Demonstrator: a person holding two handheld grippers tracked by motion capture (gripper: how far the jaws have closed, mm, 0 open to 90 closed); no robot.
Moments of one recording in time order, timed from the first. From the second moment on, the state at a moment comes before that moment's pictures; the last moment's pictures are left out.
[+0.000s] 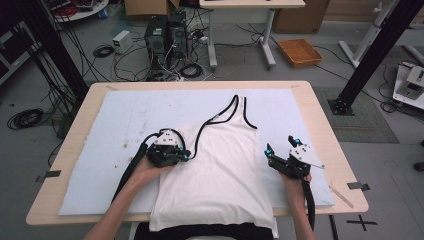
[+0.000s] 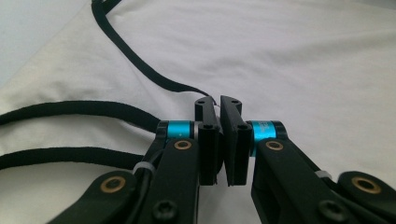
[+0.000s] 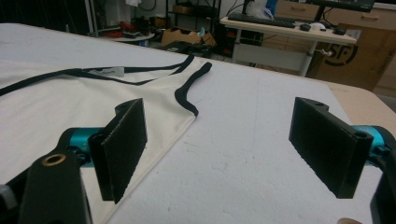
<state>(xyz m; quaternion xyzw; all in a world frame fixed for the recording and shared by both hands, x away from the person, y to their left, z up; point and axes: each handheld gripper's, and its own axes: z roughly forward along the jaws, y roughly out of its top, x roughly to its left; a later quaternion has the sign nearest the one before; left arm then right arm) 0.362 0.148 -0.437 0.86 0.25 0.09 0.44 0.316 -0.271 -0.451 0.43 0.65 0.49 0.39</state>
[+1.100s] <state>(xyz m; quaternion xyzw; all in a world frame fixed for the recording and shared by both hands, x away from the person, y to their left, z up) 0.324 0.179 -0.445 0.83 0.23 0.09 0.50 0.316 -0.271 -0.451 0.44 0.64 0.49 0.39</state>
